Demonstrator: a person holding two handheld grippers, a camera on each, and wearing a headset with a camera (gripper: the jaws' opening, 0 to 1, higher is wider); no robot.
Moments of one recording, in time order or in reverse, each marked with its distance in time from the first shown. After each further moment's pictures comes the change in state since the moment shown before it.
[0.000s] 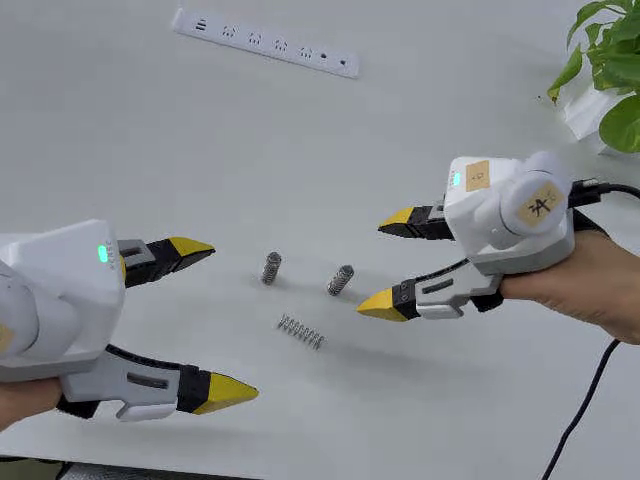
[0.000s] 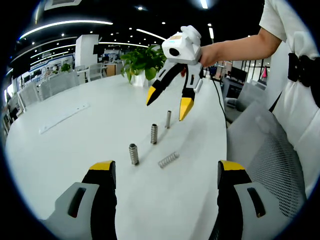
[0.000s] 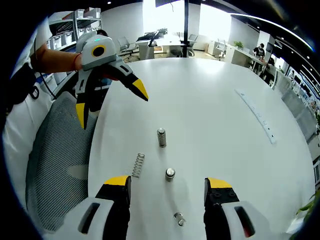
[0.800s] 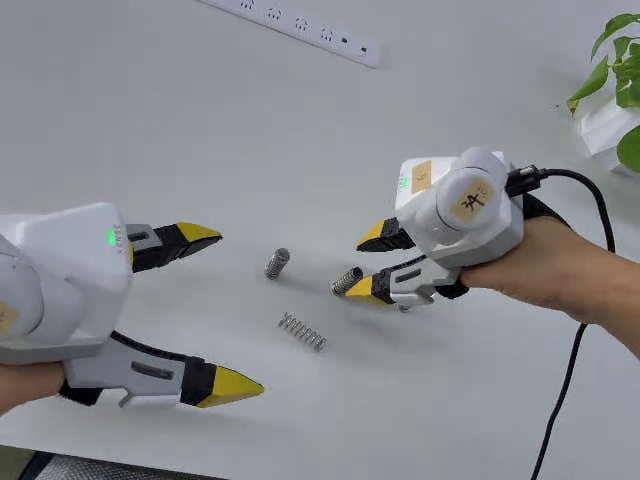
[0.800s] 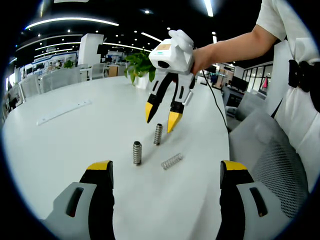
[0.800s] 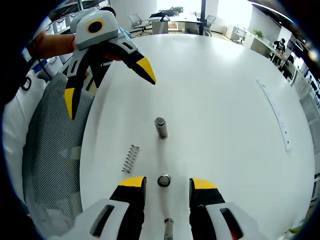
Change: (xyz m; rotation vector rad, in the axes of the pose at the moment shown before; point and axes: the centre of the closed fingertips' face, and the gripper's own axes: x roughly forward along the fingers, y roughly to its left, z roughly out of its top) left arm 0.006 0.016 -0.007 -0.067 -0.057 -0.013; right arm 0.044 -0.010 -0.002 -0.100 0.228 0.090
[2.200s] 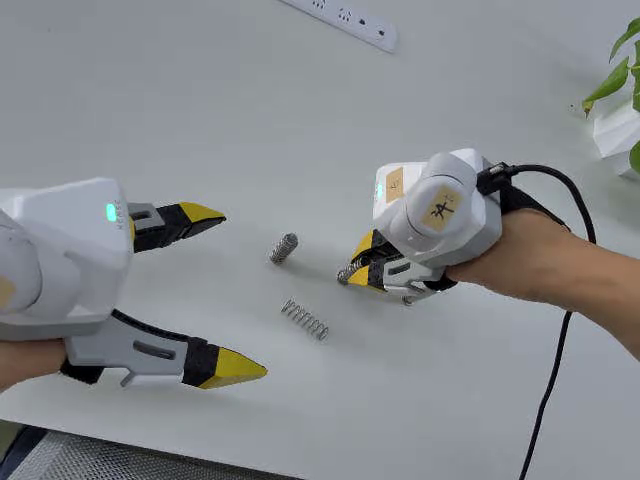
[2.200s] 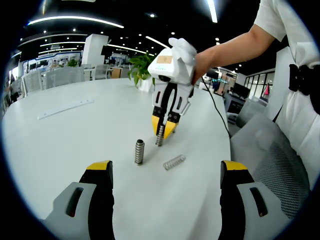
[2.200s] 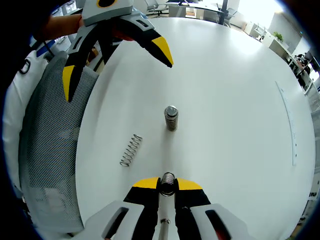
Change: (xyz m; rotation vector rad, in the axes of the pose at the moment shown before) left arm 0.001 0.005 -0.004 -0.043 -0.046 0.007; right arm 0.024 0.004 -0.009 -0.121 0.152 0.054
